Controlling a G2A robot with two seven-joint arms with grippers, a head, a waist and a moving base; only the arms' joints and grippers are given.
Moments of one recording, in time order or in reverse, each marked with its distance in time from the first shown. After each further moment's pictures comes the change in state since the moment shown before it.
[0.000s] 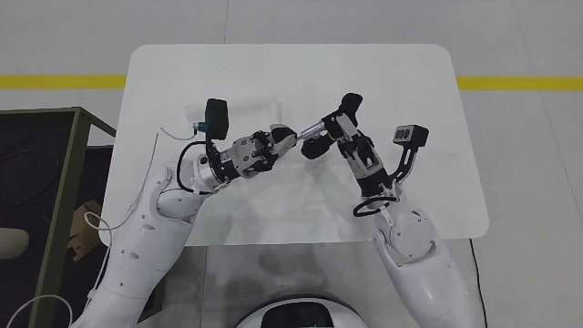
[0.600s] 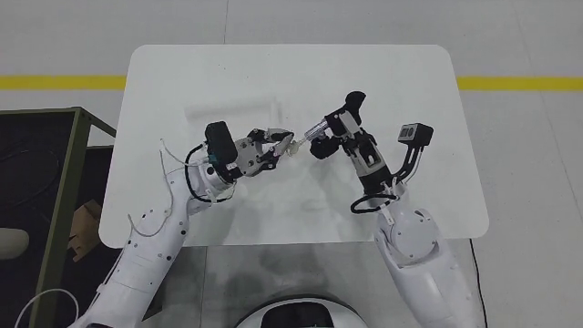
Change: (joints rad) left arm -0.033 -0.017 0.052 0.168 0.641 0.156 0.657; right arm -0.010 0.004 0.015 -0.031 -0.064 0.048 -0.044
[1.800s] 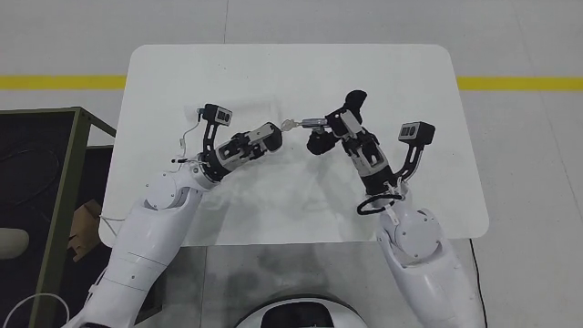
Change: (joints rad) left arm -0.003 0.029 -0.031 0.048 -2.023 0.249 -1.506; right arm -0.001 0.007 0.003 -0.019 0.072 -0.005 0.054
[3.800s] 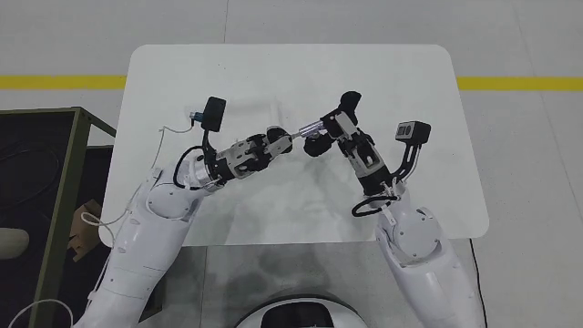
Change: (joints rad) left arm 0.046 -0.020 -0.072 -0.205 0.901 -0.406 0.421; right arm 0.008 0.010 -0.009 0.001 -0.049 0.020 -0.016
